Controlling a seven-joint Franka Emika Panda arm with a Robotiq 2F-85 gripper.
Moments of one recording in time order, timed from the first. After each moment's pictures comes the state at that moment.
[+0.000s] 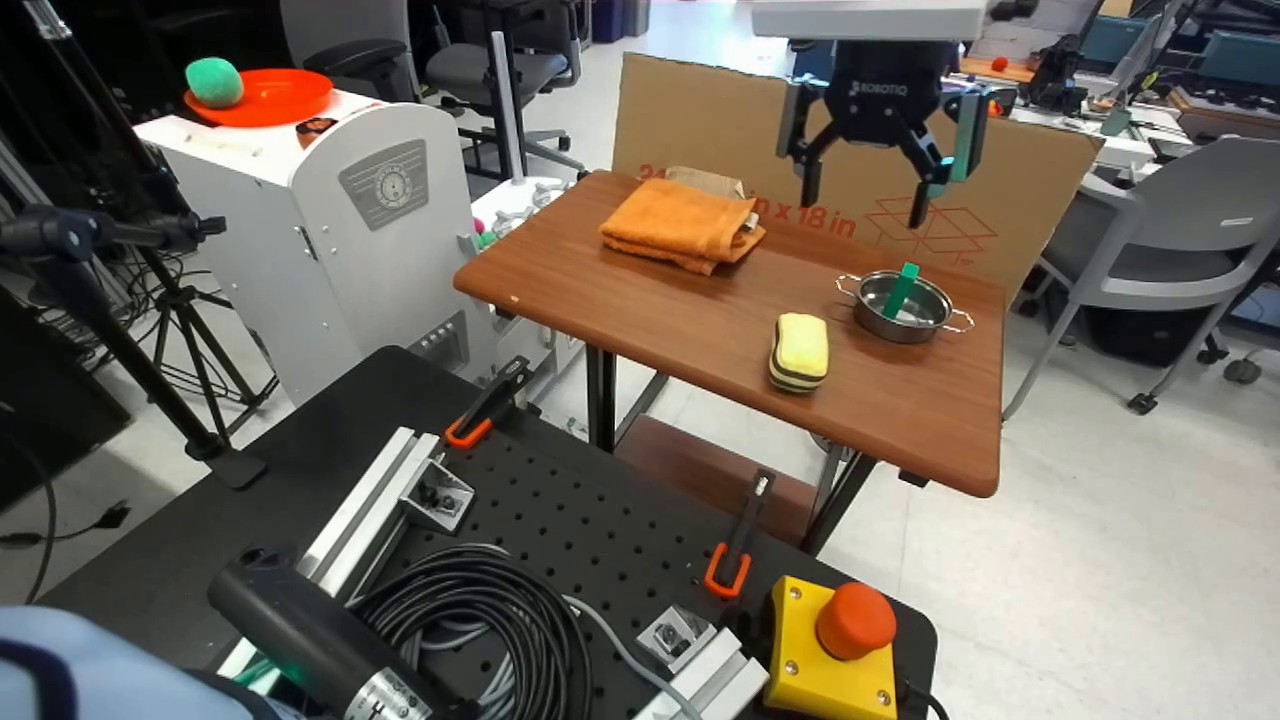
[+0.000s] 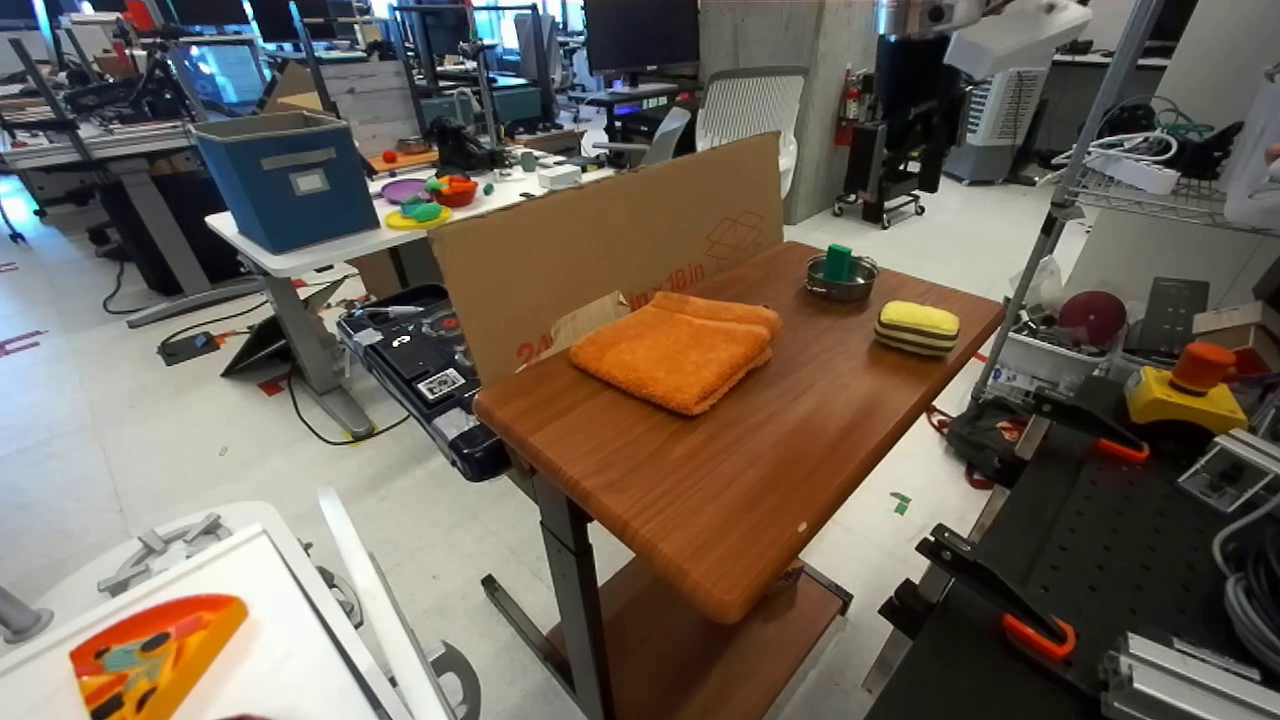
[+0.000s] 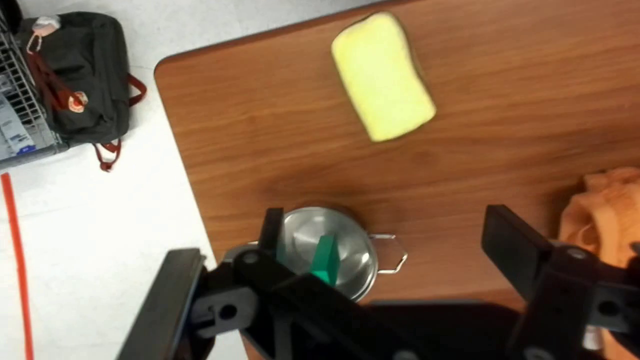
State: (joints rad) arm -0.07 0.21 -0.05 -2.13 -0.25 2.32 0.19
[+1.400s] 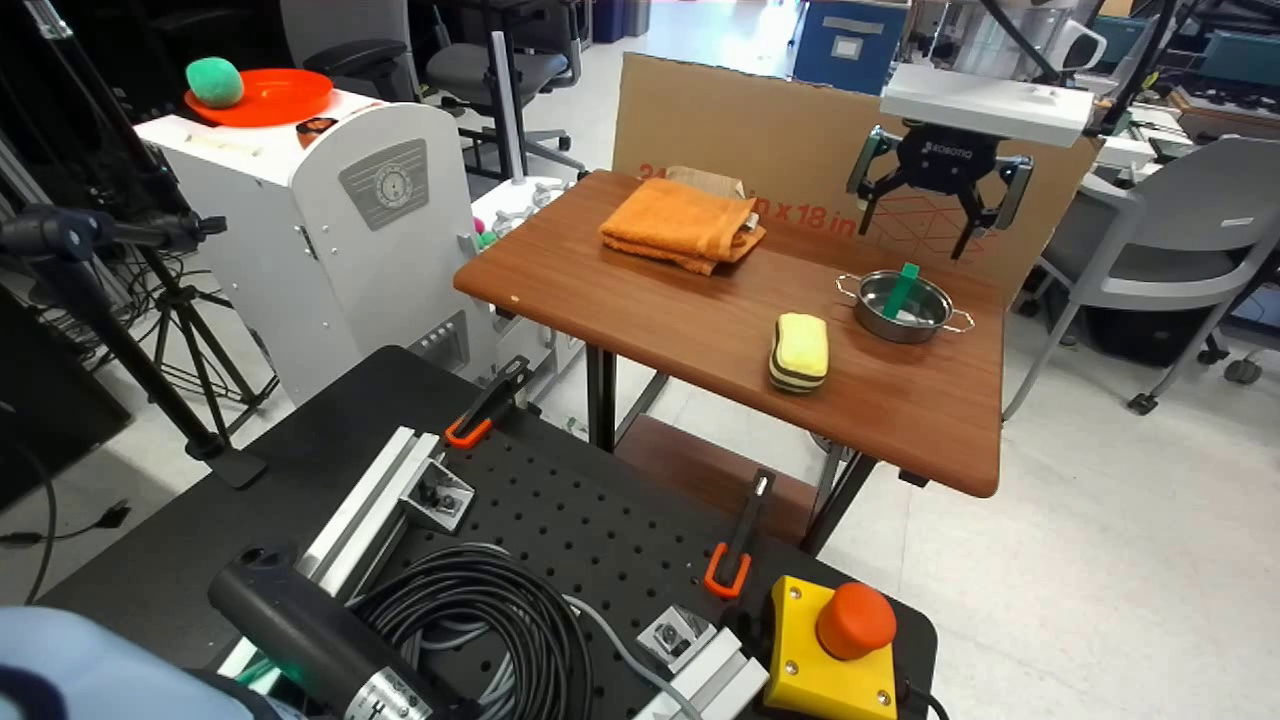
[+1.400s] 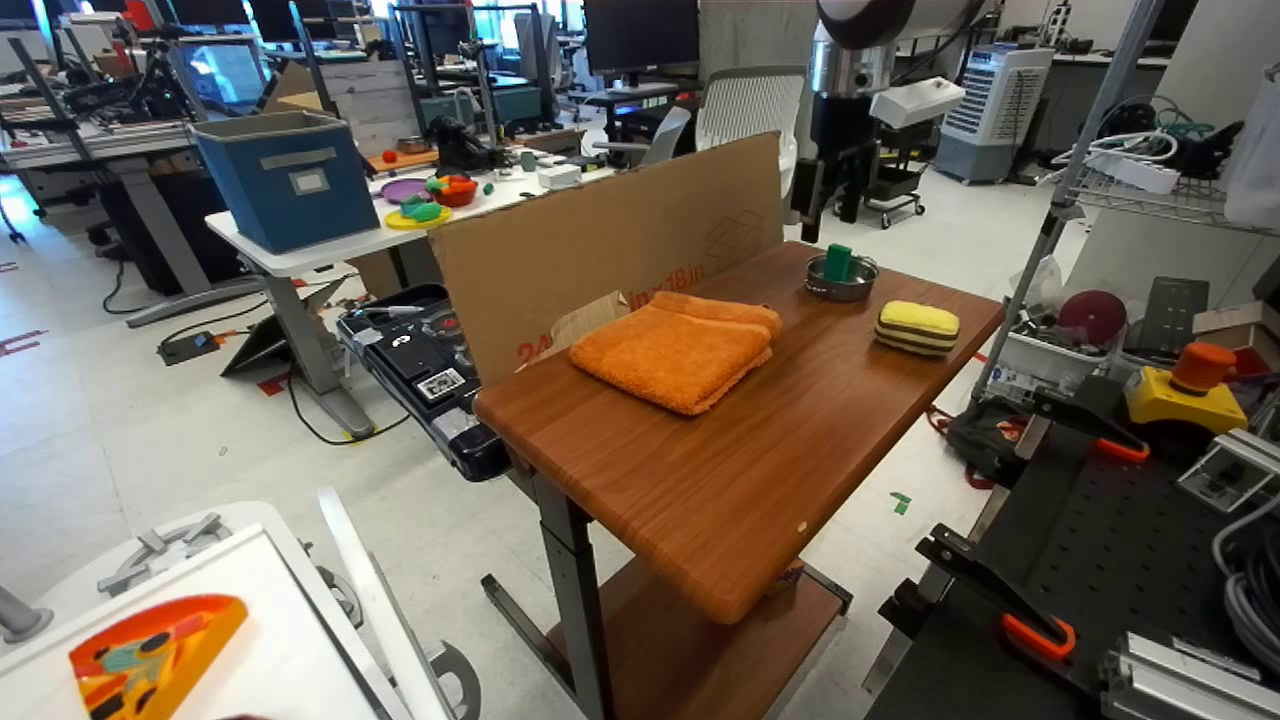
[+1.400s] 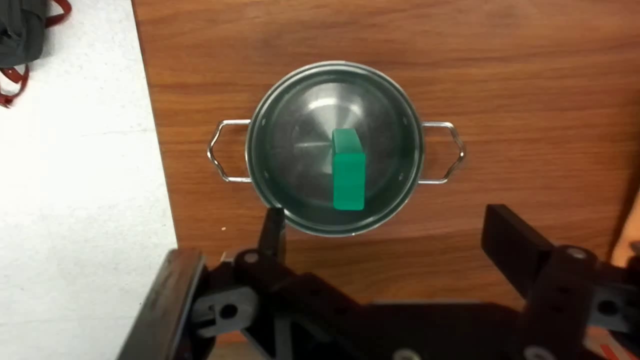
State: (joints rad) arm -0.16 0.61 -0.04 -1.70 -0.05 2.29 -0.20
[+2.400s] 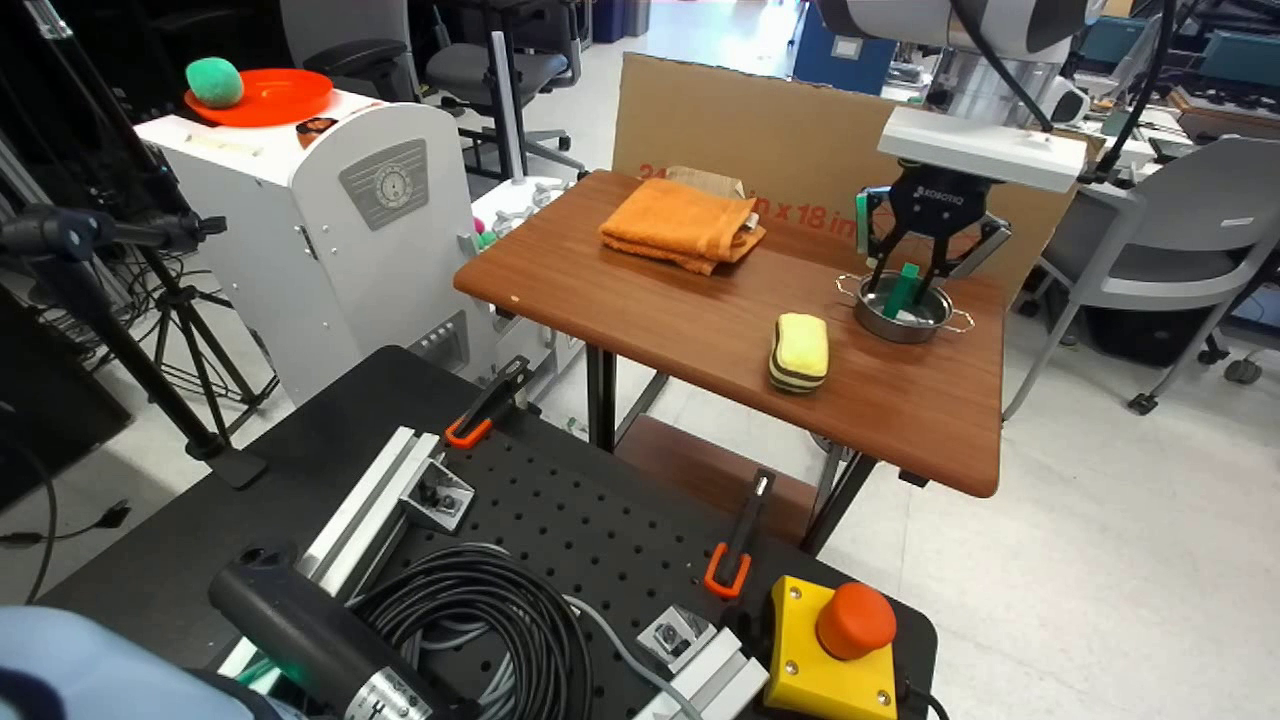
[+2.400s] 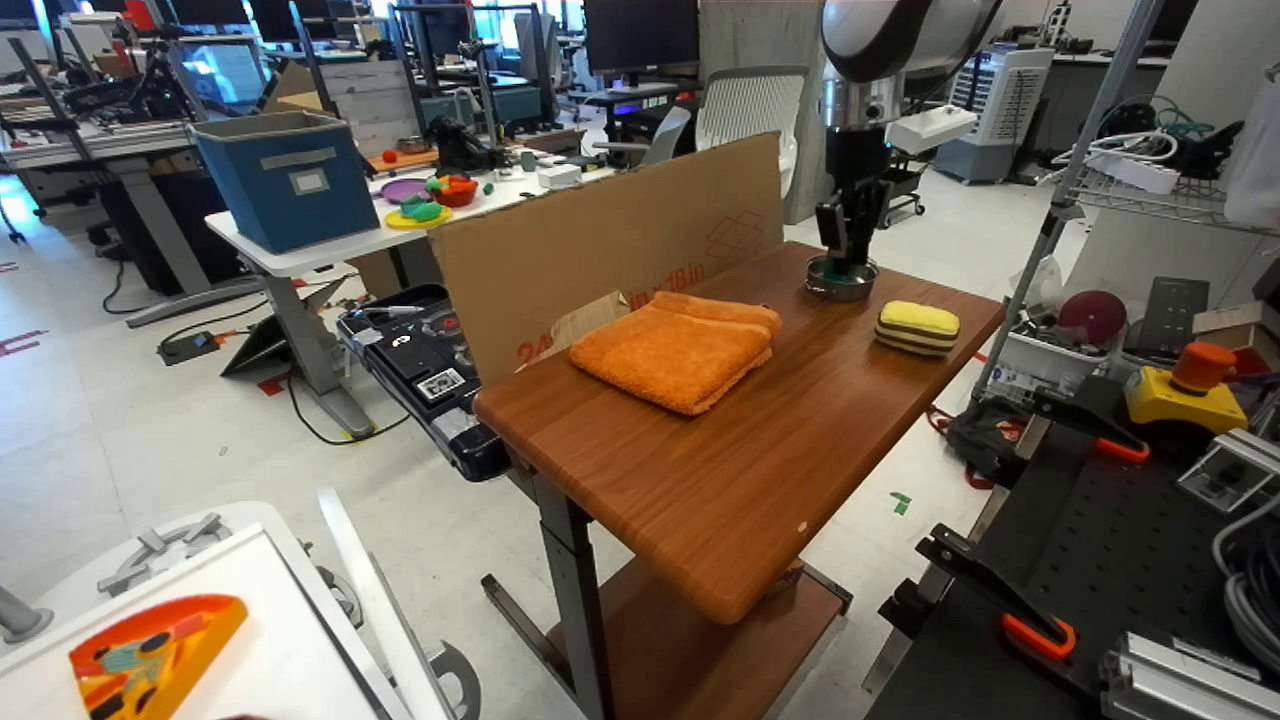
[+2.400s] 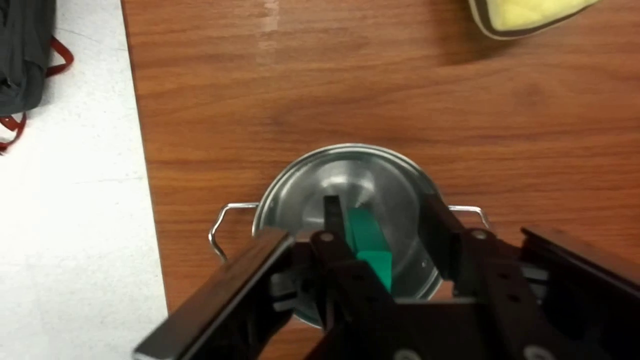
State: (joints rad) arm -0.18 0.64 -0.05 -1.70 -0.05 2.23 -0.21
